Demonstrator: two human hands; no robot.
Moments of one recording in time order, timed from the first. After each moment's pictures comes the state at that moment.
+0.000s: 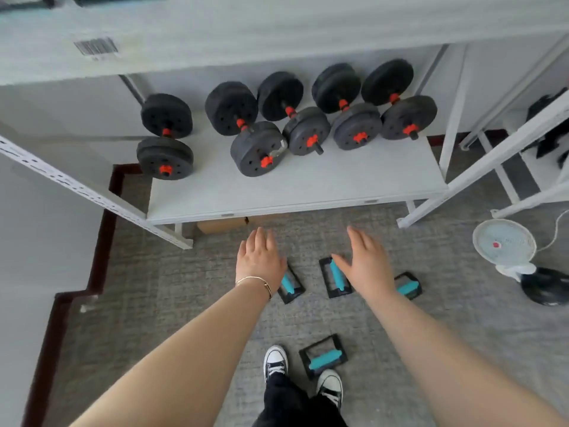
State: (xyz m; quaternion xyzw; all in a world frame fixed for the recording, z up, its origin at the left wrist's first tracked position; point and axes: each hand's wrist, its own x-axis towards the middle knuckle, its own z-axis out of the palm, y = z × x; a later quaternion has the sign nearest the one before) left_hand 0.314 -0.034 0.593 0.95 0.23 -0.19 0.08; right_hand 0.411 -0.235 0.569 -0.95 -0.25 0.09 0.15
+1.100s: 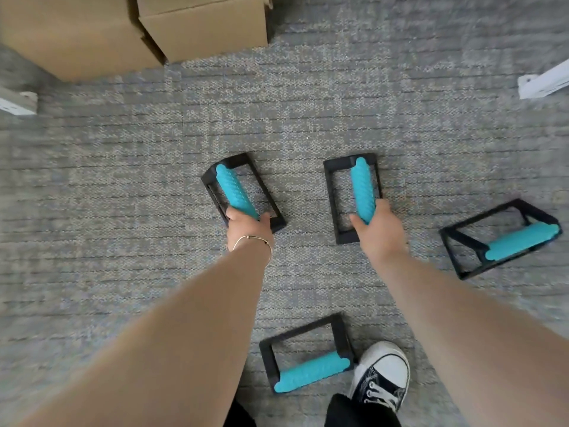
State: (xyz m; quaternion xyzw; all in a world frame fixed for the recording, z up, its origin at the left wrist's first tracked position) left_hand 0.345 -0.104 -0.038 0.65 0.65 -0.18 0.34; right_hand 0.450 -0.297 -0.049 -0.95 -0.01 0.28 0.14
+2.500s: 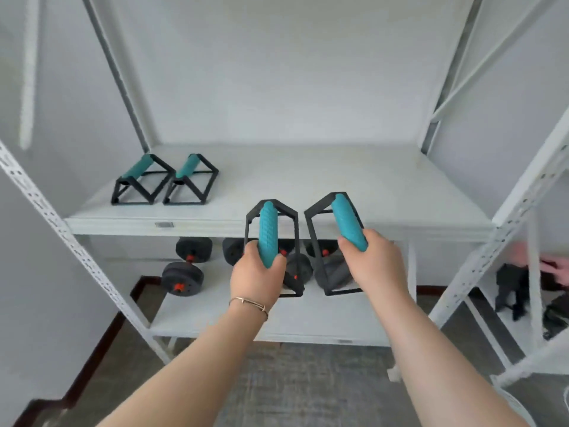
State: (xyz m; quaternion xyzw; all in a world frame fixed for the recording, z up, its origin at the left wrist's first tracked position) left_hand 0.408 -0.125 0.904 0.81 0.38 0.24 0.37; right_hand 0.521 -0.275 0.928 -0.89 -0.17 -0.02 0.42
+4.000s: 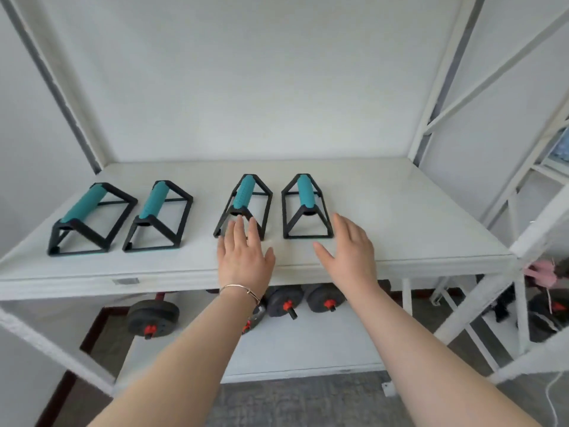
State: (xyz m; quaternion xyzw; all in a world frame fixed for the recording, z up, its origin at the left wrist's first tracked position) left_hand 0.540 0.015 0.884 0.94 0.28 0.19 0.08; right_hand 0.646 -0.153 0.881 -0.91 -0.28 -0.19 0.26
